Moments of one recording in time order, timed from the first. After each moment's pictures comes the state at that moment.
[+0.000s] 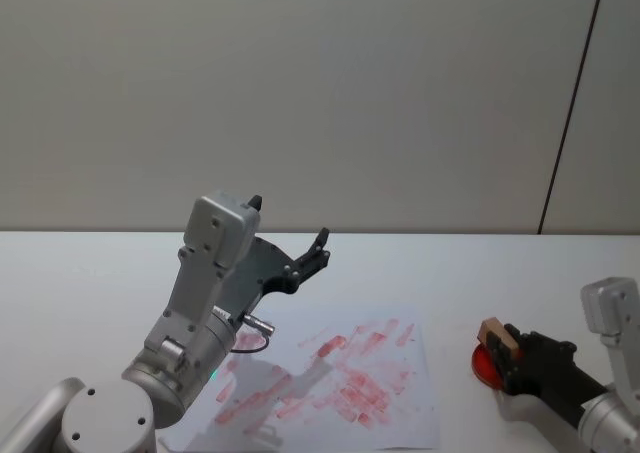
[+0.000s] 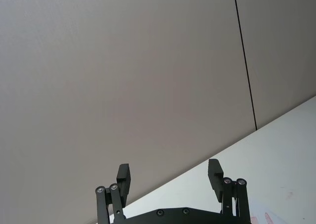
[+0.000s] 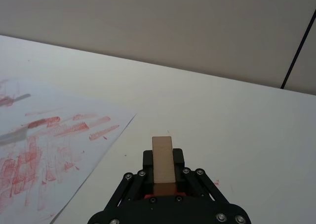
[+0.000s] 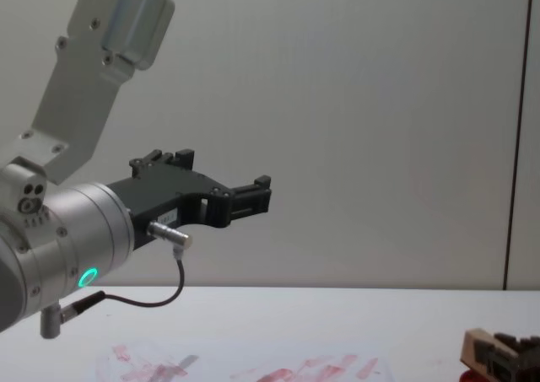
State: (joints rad) left arm -0.24 0.38 0.45 -1.63 -0.20 0.01 -0.01; right arm 0.06 0.31 -0.24 -1.46 0.27 0.10 0.25
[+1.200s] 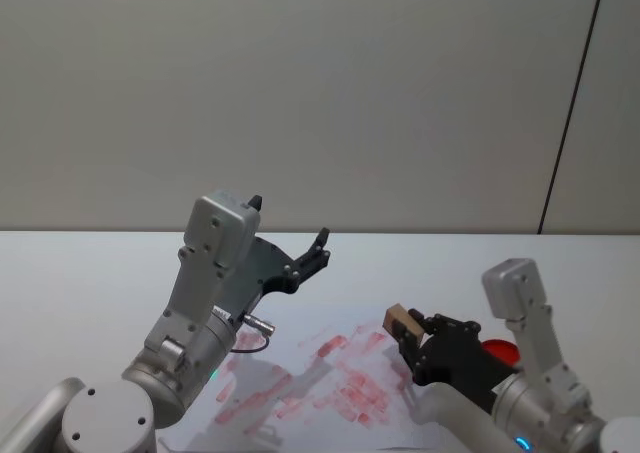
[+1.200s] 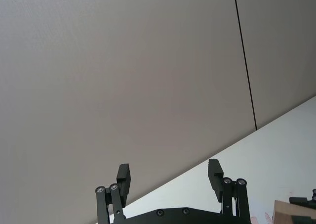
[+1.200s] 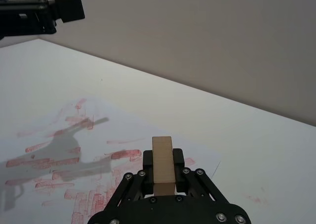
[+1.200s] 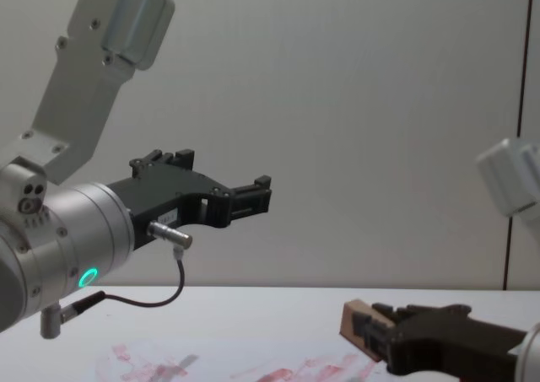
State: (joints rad) left arm -0.24 0.38 0.45 -1.63 -0.20 0.01 -0.01; right arm 0.14 0.20 -0.33 -1.46 0.17 0.10 0.34
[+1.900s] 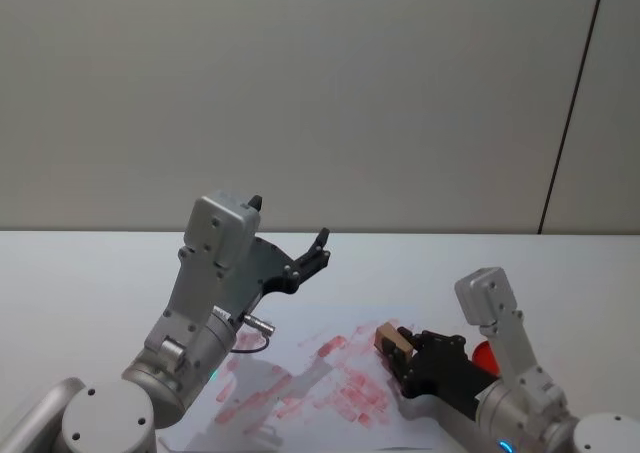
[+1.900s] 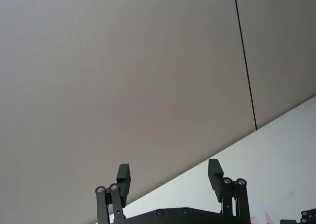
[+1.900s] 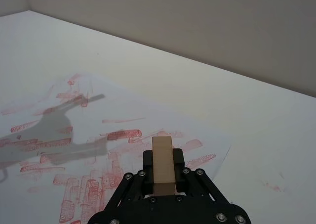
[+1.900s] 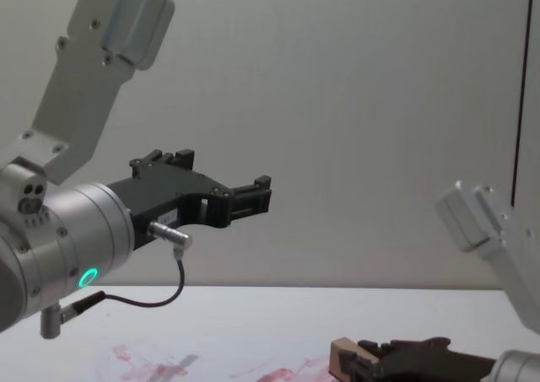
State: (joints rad) left arm -0.24 0.38 0.45 -1.63 -0.20 0.01 -0.01; right arm 0.19 0.16 -0.35 -1.35 0.12 0.15 0.35
